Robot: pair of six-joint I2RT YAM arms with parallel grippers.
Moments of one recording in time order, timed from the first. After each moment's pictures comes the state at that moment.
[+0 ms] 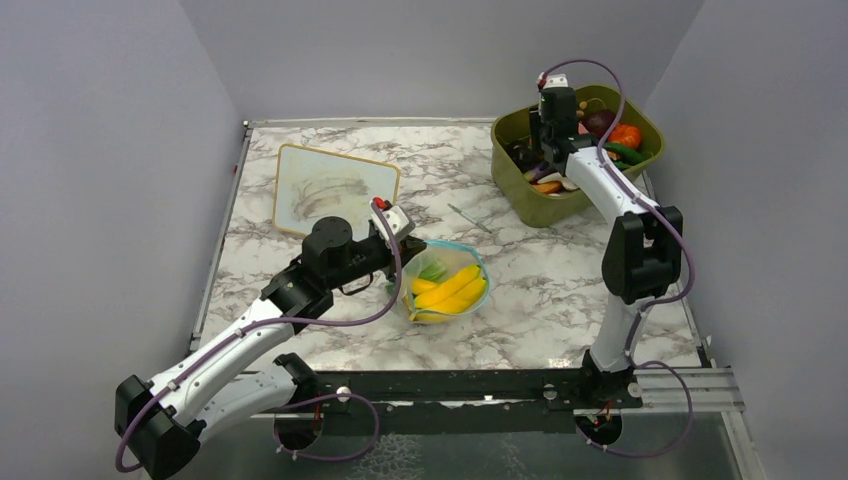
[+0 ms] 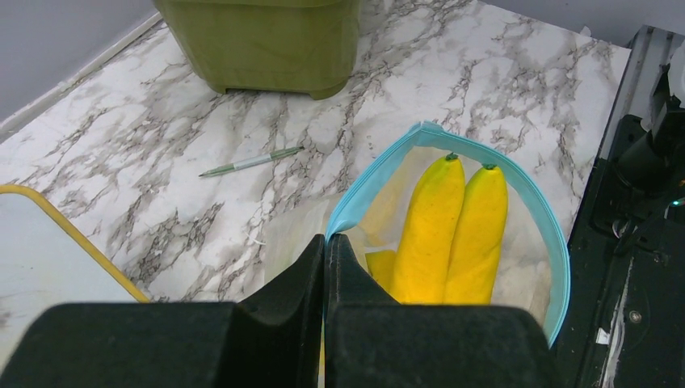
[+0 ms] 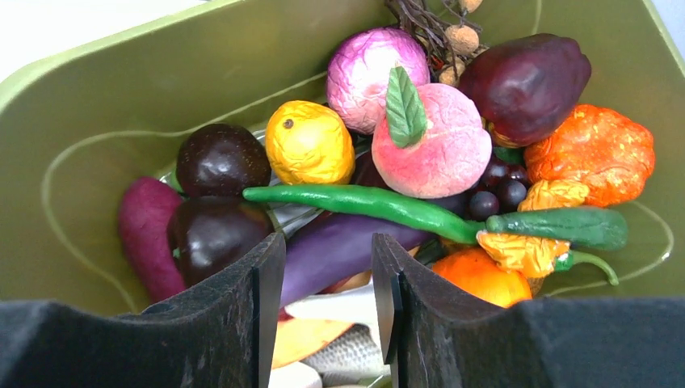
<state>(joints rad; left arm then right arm) -0.72 0.88 0.74 -0.04 0.31 0.06 0.22 1.90 1.64 -0.28 0.39 -0.08</state>
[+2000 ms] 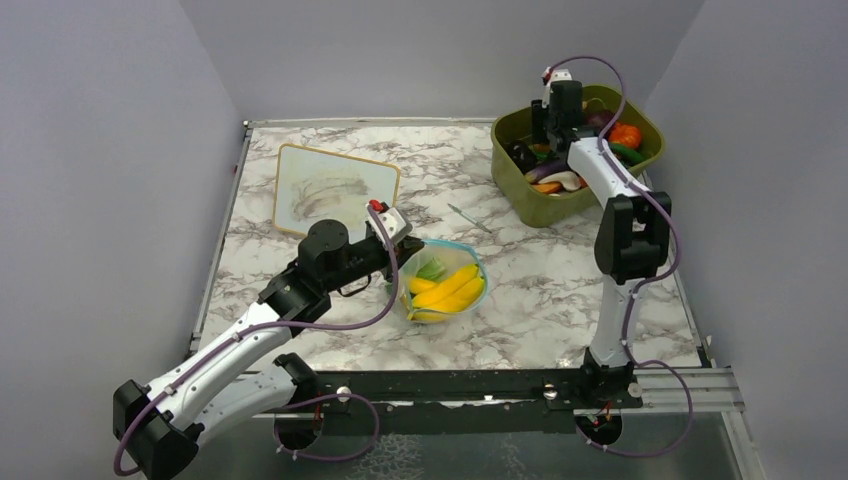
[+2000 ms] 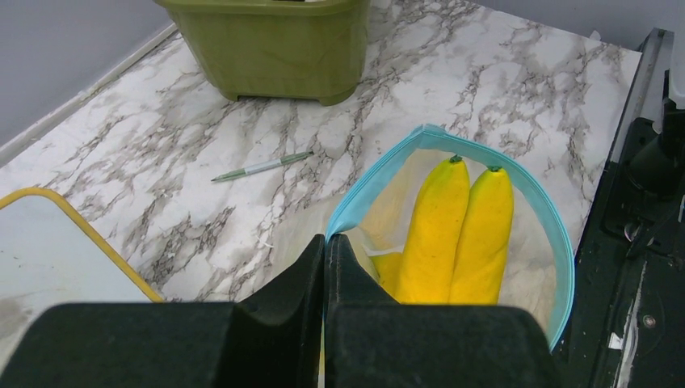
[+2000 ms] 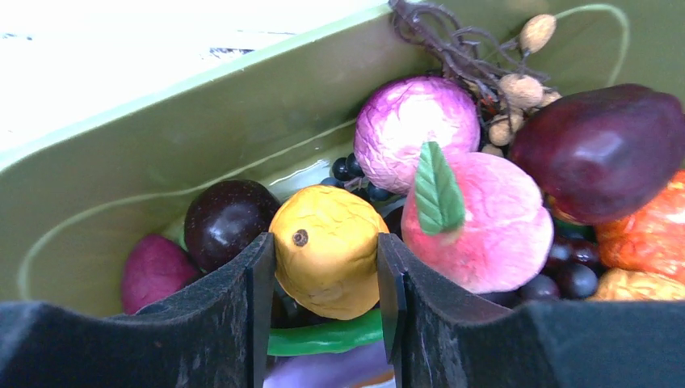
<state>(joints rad) -0.72 0.86 0.72 -0.03 0.28 0.08 0.14 2.11 1.81 -0.24 0.20 -0.06</state>
